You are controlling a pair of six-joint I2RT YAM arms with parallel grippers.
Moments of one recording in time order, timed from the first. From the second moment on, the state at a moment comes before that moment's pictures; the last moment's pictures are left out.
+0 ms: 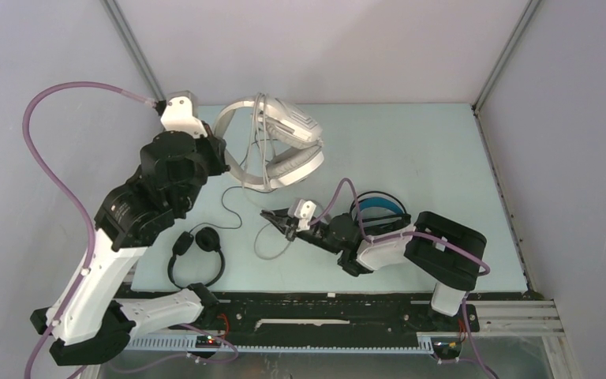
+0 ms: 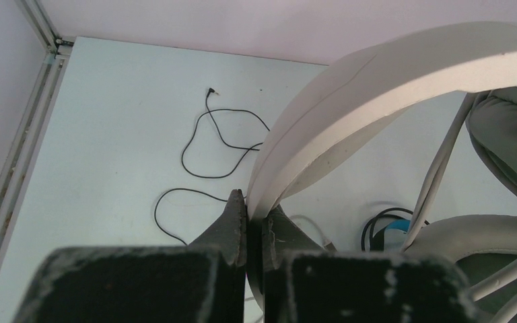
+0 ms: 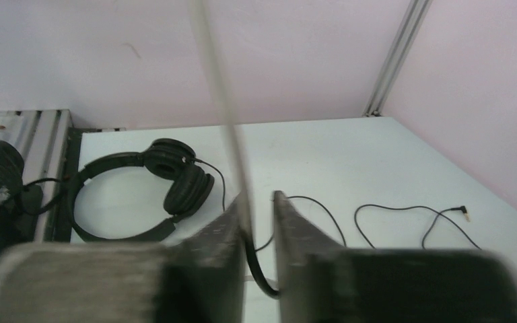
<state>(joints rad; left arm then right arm) -0.74 1.02 1.61 -0.87 -0.62 -0.39 1.12 1.76 0.70 1.32 -0.11 -0.13</state>
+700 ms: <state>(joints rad) -0.53 1.06 1.70 -0.90 -0.51 -0.39 1.12 1.72 0.63 1.39 -0.06 -0.09</state>
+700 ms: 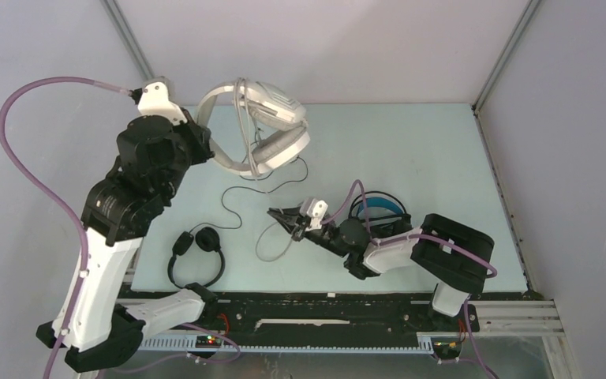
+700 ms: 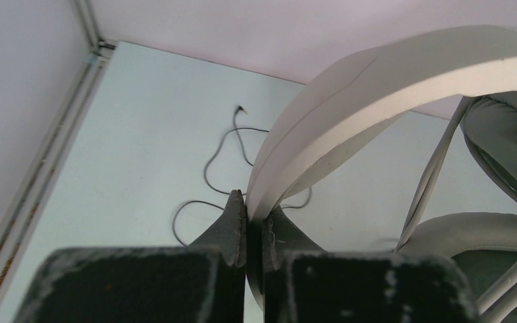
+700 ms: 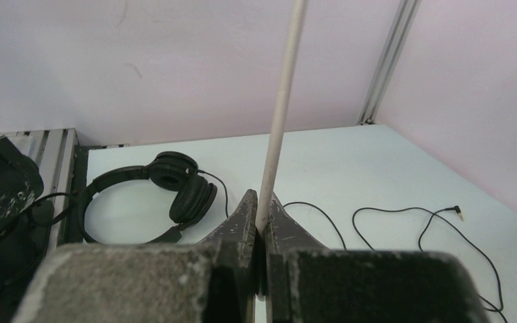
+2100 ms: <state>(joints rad) -0.52 1.12 1.71 -1.13 0.24 -0.15 0.97 1.44 0.46 1.45 0.07 -0.13</state>
